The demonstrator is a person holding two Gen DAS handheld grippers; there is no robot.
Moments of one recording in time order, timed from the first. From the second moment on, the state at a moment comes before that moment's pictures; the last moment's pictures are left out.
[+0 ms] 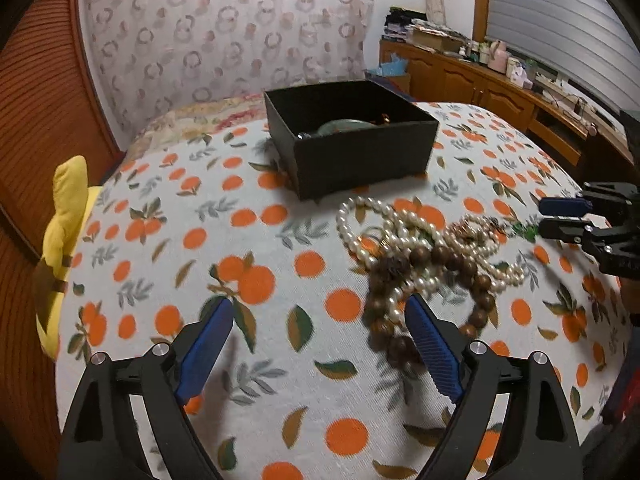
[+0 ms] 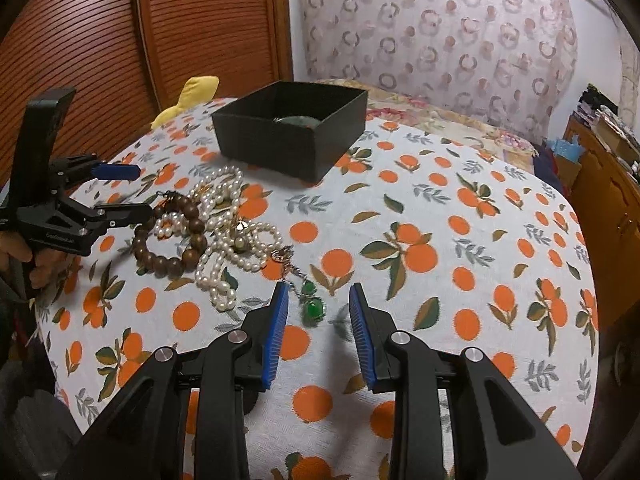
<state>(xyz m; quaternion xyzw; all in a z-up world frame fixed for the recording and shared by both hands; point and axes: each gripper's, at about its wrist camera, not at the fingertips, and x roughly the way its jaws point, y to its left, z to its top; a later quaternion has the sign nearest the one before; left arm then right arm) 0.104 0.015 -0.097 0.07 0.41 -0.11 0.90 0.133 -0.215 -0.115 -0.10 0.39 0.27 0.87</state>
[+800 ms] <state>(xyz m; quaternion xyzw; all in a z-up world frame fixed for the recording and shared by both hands) 0.104 0.000 -0.099 0.04 0.42 -0.15 0.89 0.127 -0.211 -0.113 -0.12 0.37 0.28 0.88</state>
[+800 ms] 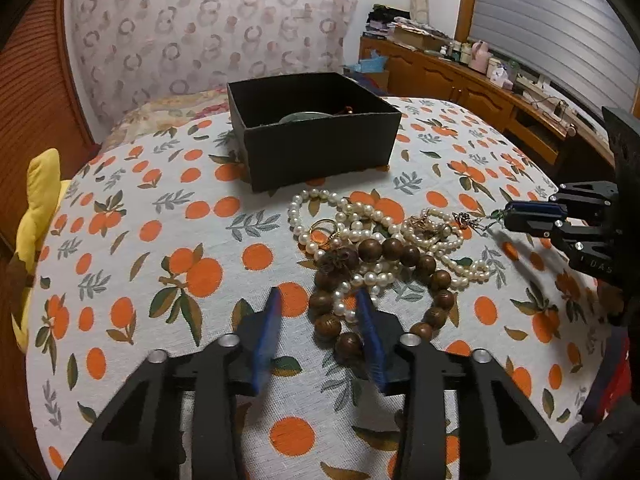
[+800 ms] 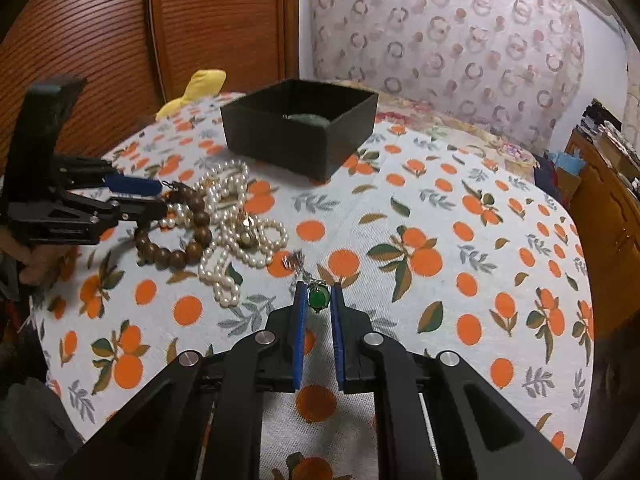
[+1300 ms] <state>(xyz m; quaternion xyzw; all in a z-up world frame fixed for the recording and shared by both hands) 0.101 0.013 -0.099 0.02 0.43 -0.14 0.89 0.122 -0.206 -0.110 -0.12 0.37 0.28 0.88</state>
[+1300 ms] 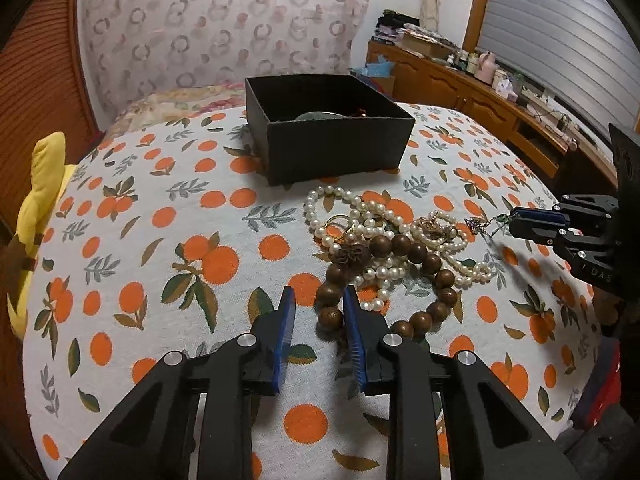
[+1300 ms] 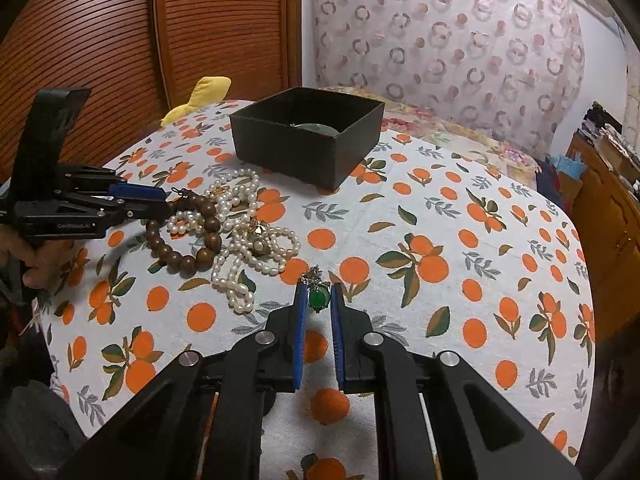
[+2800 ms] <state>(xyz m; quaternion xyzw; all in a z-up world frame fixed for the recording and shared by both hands) 0.129 -0.007 0.036 0.03 0.27 -0.14 0.95 0.161 -0.178 -0.024 -0.11 0.28 0.31 0.90</state>
